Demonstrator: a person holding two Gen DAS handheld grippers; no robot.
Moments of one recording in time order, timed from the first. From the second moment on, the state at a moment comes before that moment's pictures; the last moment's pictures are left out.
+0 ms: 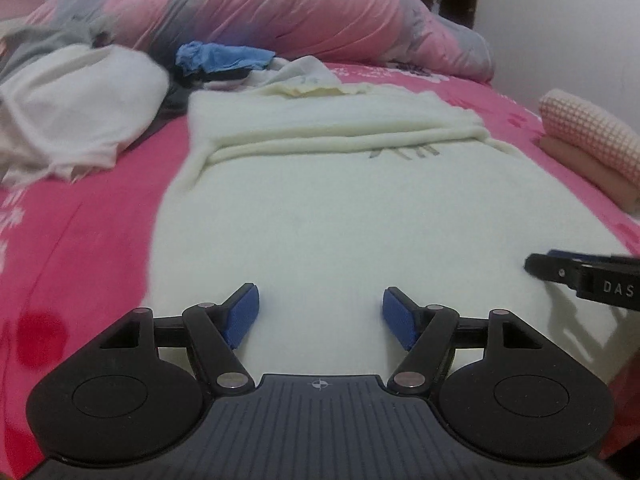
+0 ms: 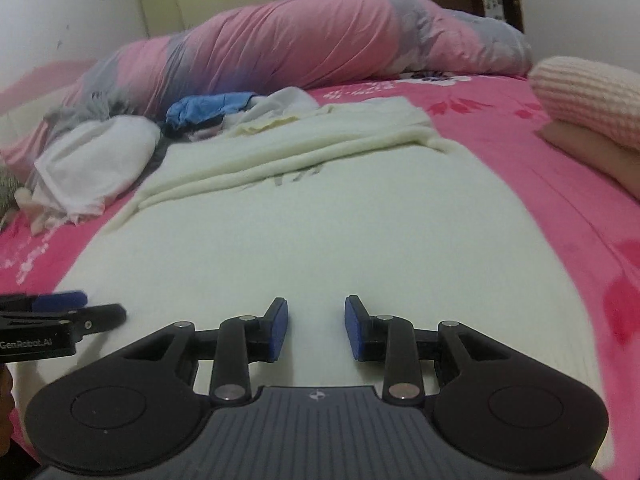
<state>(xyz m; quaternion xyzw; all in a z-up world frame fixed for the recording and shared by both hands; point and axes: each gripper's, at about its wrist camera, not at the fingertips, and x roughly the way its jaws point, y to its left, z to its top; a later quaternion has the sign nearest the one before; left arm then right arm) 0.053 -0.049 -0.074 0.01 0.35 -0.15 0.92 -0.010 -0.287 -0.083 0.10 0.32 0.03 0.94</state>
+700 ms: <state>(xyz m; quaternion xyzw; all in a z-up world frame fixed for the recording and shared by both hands) 0.025 -0.061 -0.073 0.00 0.37 -0.12 0.92 -0.050 -0.277 -0.088 0.08 0.28 0.02 0.96</state>
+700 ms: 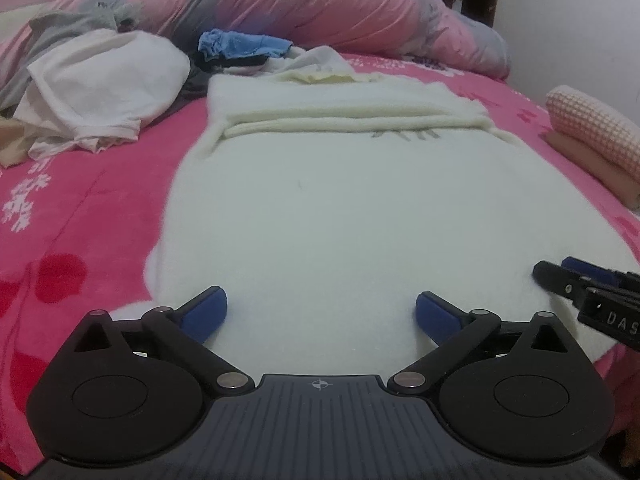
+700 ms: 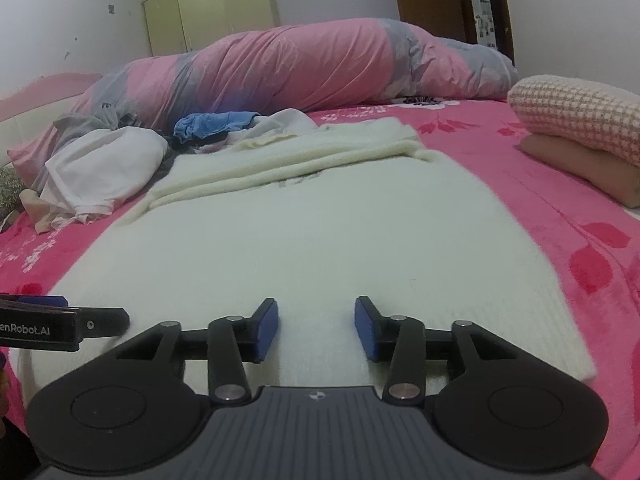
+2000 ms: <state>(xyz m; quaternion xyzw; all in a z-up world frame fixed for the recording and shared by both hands) 0.024 -0.061 -0.061 0.00 0.42 -0.04 0.91 -0.080 -0.287 -0.061 0.05 0.30 -0.01 0.95</state>
